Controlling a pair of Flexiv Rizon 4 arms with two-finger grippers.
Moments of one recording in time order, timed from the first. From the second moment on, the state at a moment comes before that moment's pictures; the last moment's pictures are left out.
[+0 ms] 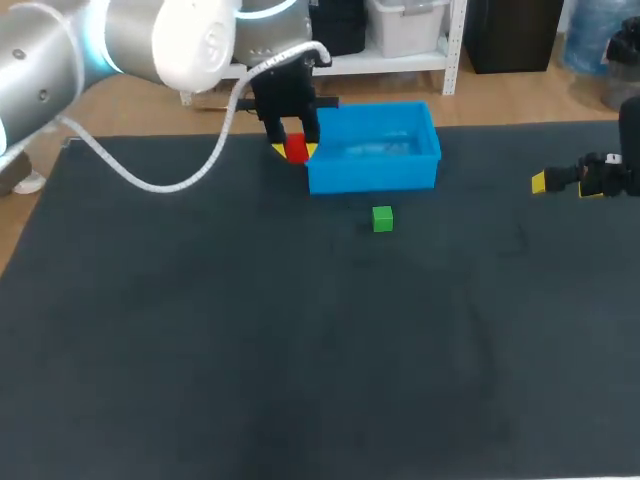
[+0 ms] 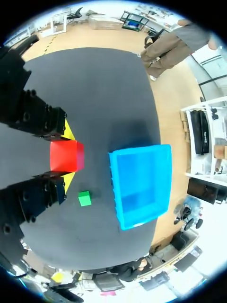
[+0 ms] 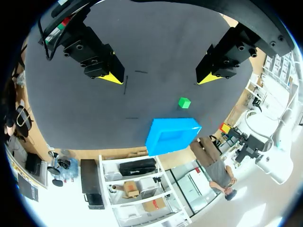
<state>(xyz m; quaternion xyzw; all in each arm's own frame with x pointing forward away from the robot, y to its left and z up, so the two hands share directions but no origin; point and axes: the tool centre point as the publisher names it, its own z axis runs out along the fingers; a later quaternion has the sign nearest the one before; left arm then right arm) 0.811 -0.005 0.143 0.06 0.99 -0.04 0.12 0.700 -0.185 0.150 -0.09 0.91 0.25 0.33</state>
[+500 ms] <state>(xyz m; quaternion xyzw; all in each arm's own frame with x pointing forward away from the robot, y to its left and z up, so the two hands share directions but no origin) 0.822 0.001 0.186 0.09 0.98 -0.07 0.19 0.700 -0.185 0.150 -0.09 0.91 0.25 0.33</state>
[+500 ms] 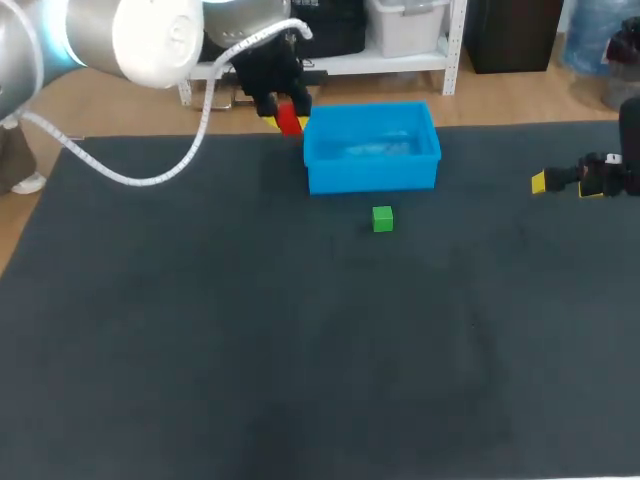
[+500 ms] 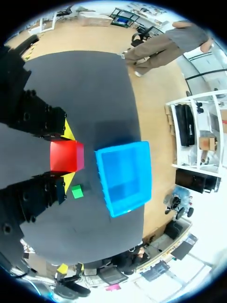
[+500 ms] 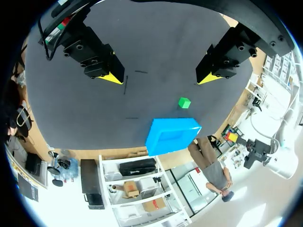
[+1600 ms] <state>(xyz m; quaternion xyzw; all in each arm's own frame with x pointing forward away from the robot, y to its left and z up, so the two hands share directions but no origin) 0.874 -0.008 0.198 0.11 0.96 -0.11 0.24 0.700 -0.185 0.150 -0.09 0.91 0.25 0.33</state>
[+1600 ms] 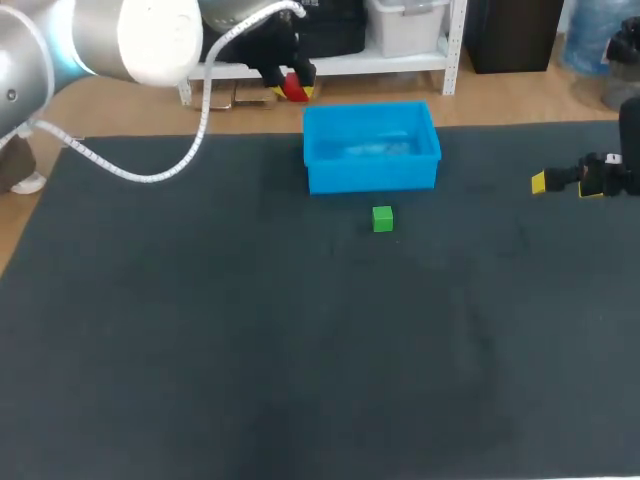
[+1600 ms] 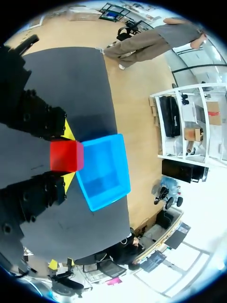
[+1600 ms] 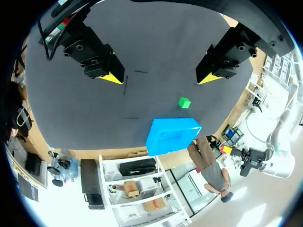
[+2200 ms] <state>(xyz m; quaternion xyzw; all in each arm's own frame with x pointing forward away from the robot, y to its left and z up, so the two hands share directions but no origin) 0.897 -0.036 0.189 0.09 0.95 -0.13 0.25 0.700 -0.185 0.150 -0.09 0.91 0.25 0.33</state>
